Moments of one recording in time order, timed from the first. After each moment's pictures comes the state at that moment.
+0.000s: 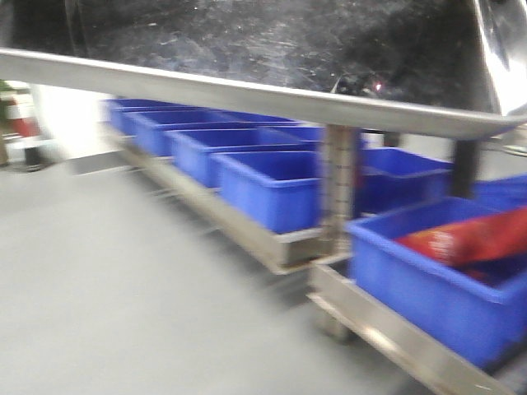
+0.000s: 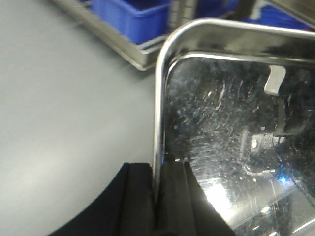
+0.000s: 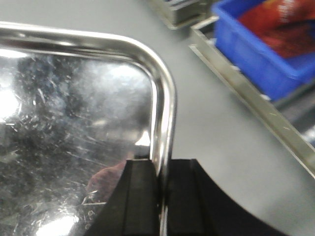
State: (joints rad) left arm -1.22 1.09 -1.01 0.95 1.08 -1.39; right arm 1.04 1.07 -1.02 -0.62 1.10 1.21
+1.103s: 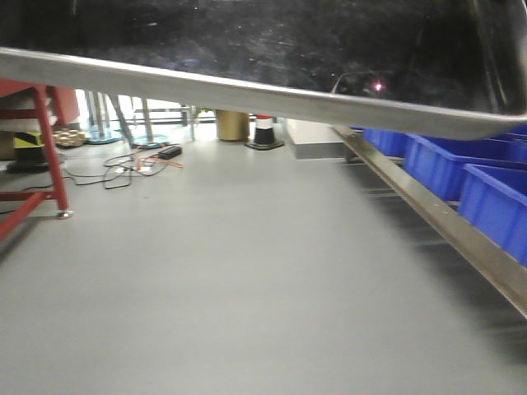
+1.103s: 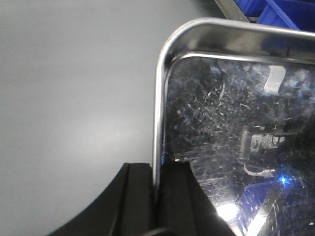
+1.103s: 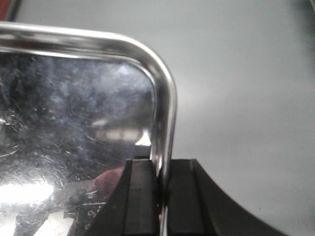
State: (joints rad) left arm -1.22 1.09 -1.01 0.95 1.08 -1.39; right arm 1.04 1.07 -1.02 -0.62 1.10 1.21
